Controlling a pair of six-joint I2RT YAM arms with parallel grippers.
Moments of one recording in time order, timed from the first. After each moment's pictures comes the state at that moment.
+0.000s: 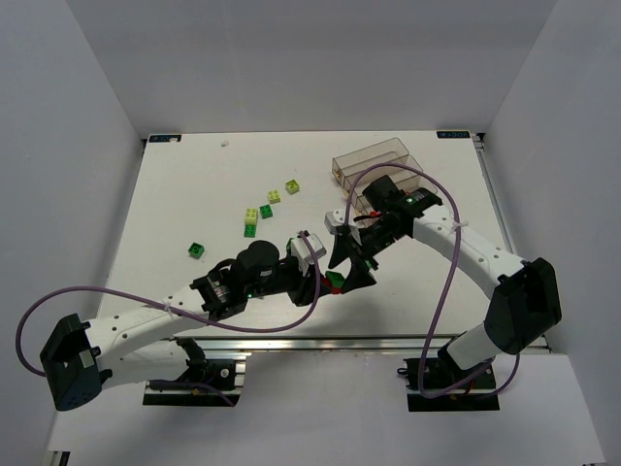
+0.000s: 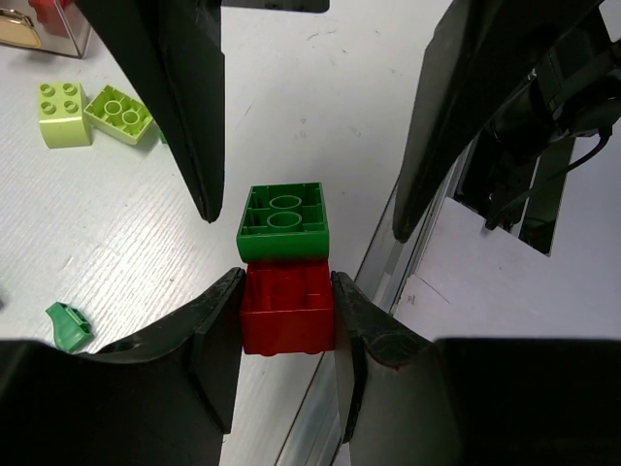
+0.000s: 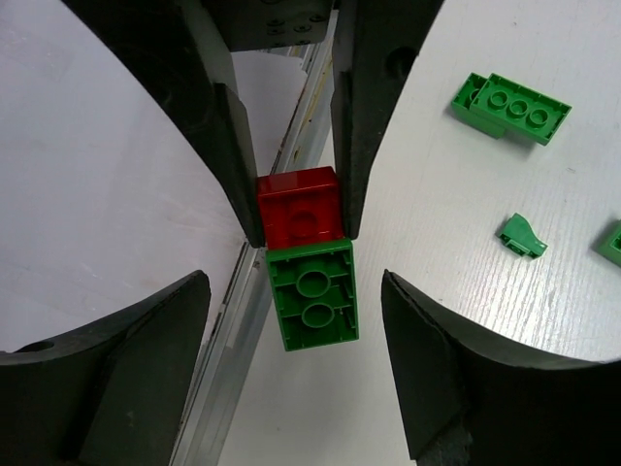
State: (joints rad) left arm -0.99 1.05 0.68 0.00 0.22 -0.13; right arm 0.61 1.50 1.25 -1.04 -1.11 -1.04
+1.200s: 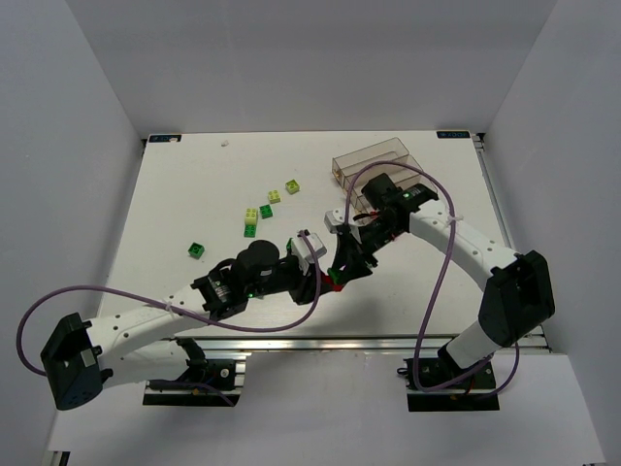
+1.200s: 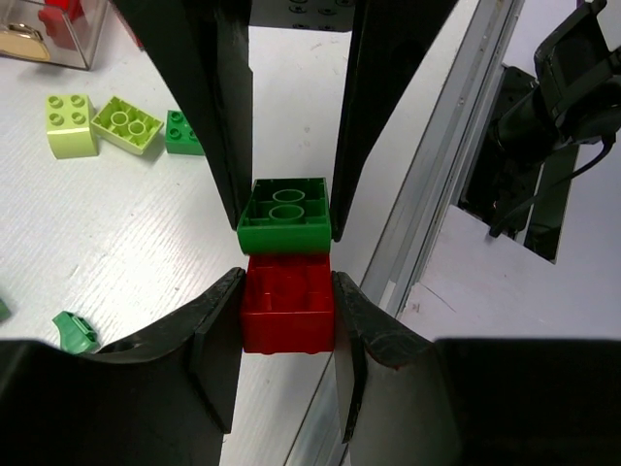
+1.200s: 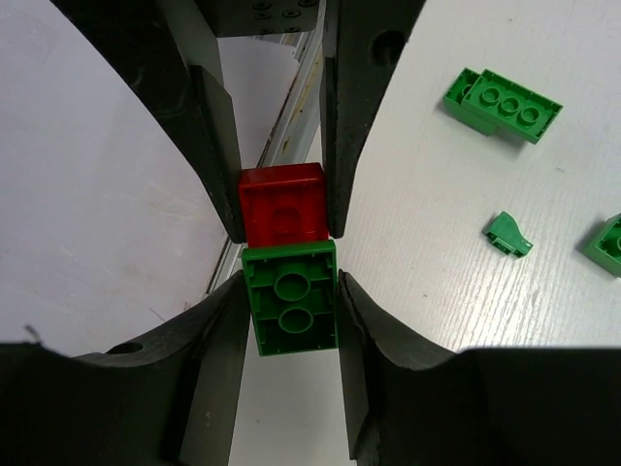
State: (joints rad) left arm -0.99 1.06 0.68 0.02 0.22 -0.12; right arm 0.60 1.55 1.28 -1.08 -1.10 -1.12
